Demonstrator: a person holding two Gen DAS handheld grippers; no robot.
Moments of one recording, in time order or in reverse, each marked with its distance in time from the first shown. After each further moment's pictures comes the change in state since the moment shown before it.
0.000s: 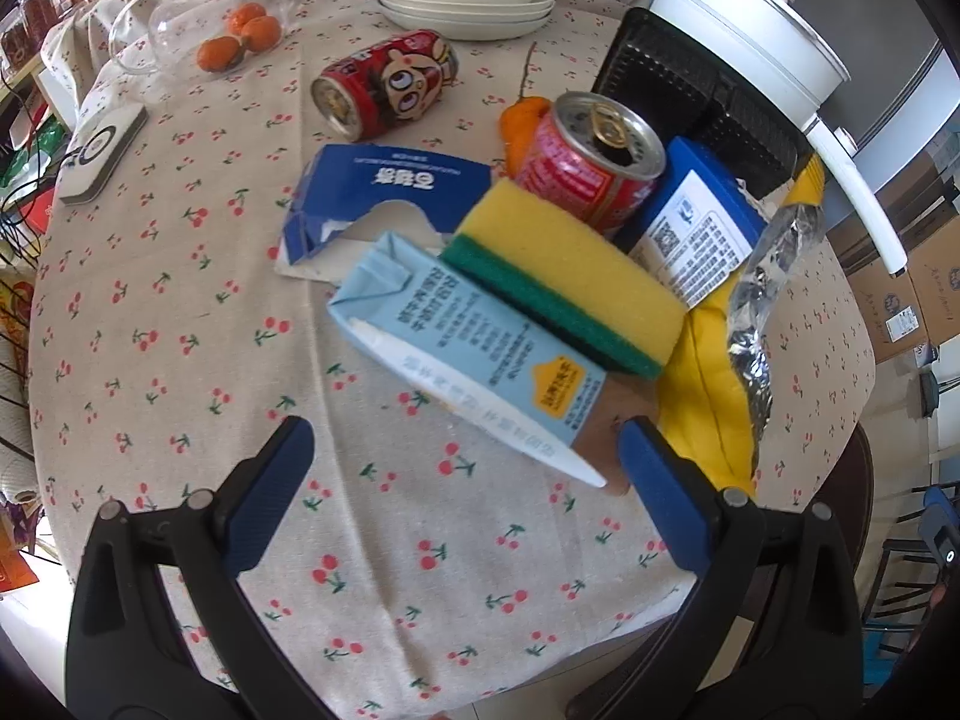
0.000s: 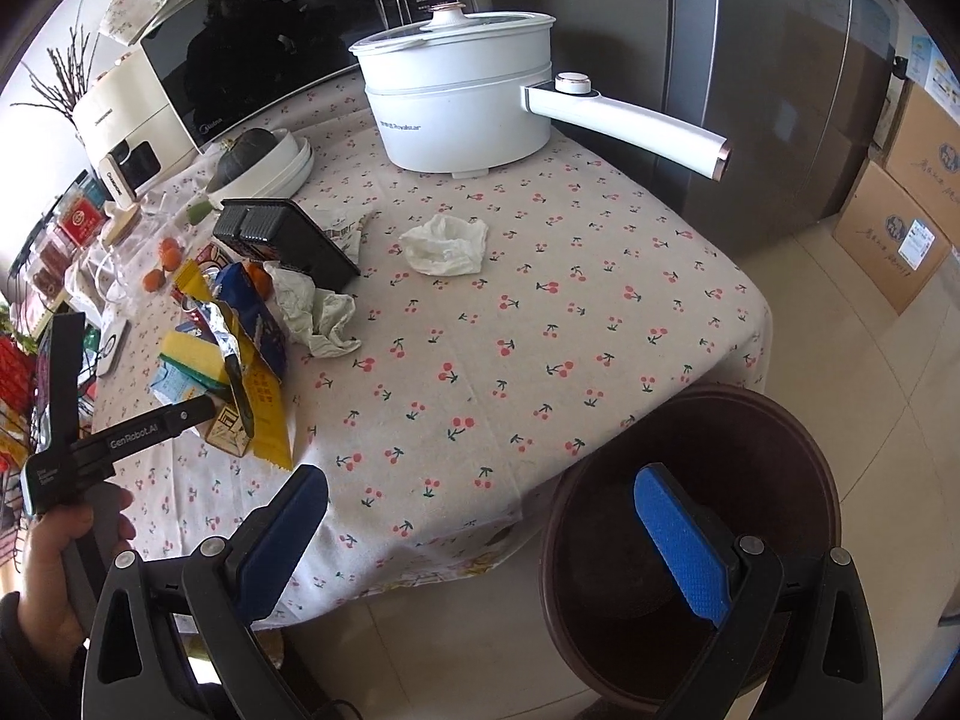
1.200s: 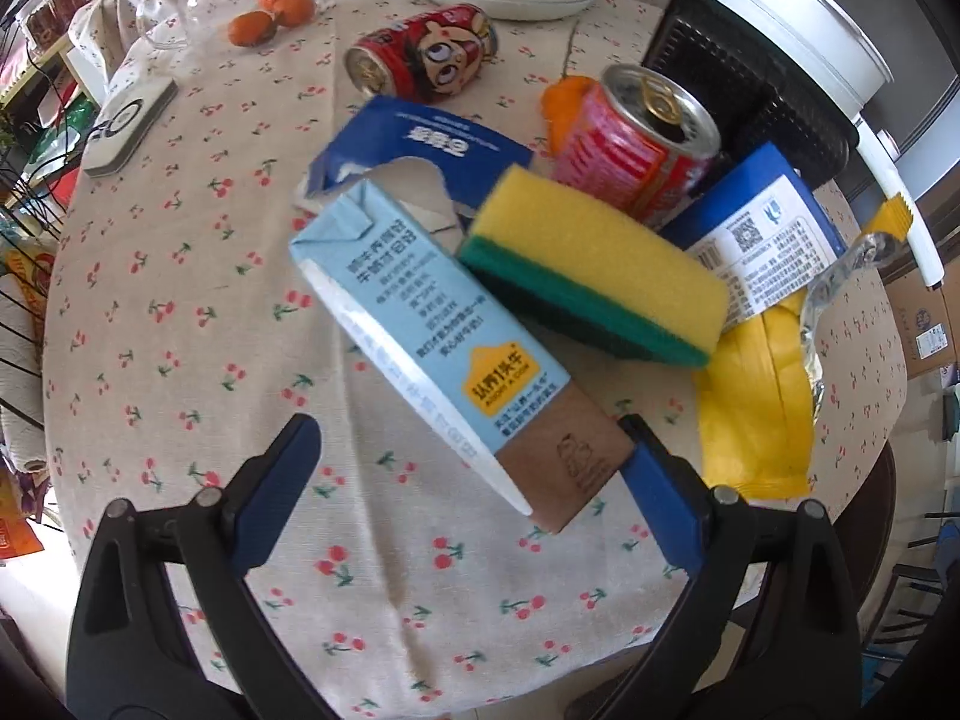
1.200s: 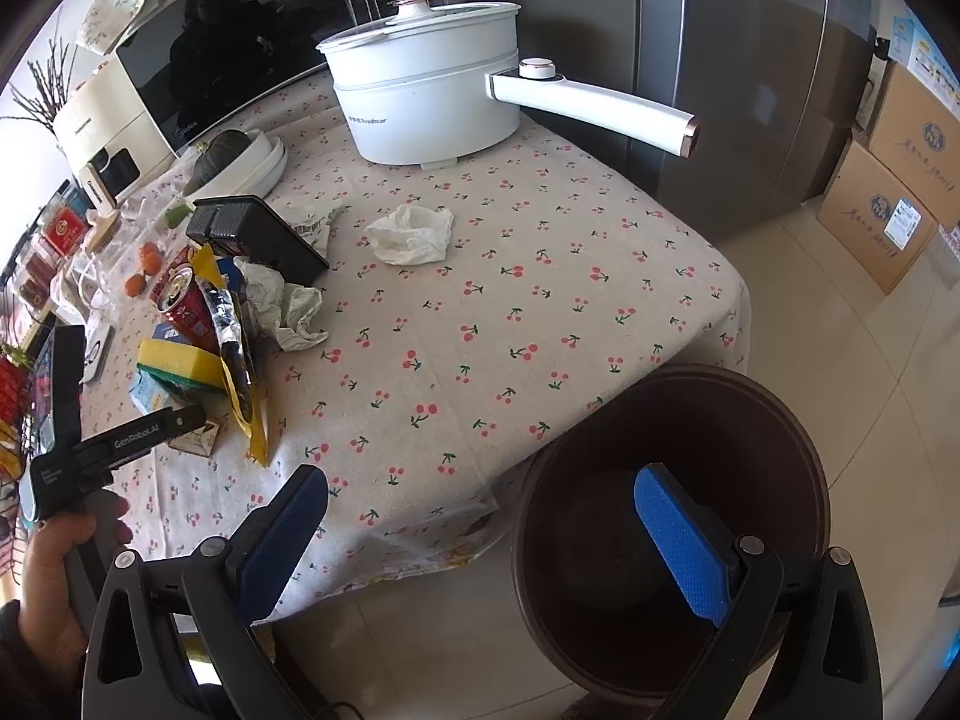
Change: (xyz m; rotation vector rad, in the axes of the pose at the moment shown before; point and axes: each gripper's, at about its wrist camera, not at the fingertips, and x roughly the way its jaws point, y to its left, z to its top) left arm 0.009 0.014 0.003 -0.046 0.019 0.101; right arm 0.001 -0.014 -0.006 0.028 0.010 -0.012
